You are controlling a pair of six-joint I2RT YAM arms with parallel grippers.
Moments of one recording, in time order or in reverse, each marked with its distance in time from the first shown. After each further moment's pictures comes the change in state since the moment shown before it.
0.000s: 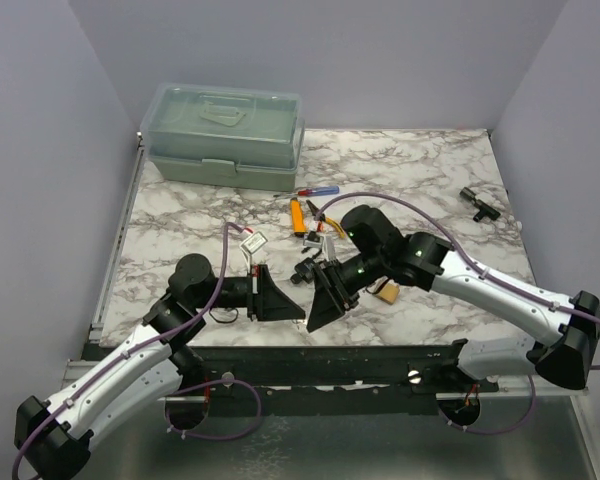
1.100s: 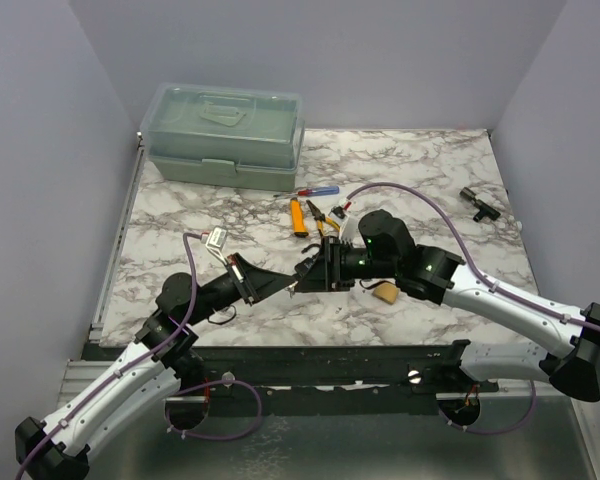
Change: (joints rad) left arm 0.000 -0.174 -0.108 0.019 -0.520 -0.186; right arm -0.004 -0.132 -0.157 0.338 0.455 0.338
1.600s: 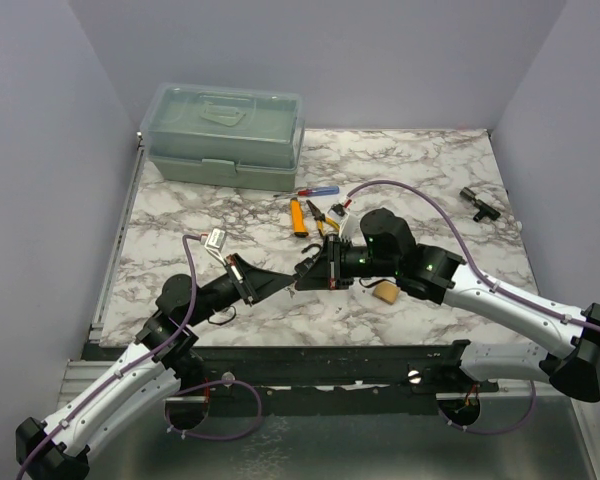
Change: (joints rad) left arm 0.000 -0.010 -0.019 0.014 -0.014 -0.017; right arm -0.001 0.006 0.005 0.033 0.001 0.005
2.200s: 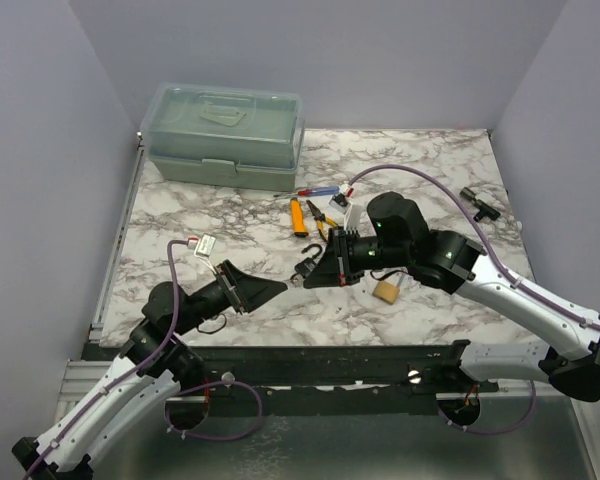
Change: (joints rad) left arm 0.000 -0.123 0.040 -0.198 -0.012 0.124; right arm -0.002 0.002 0.199 -0.243 -0.024 -0.121
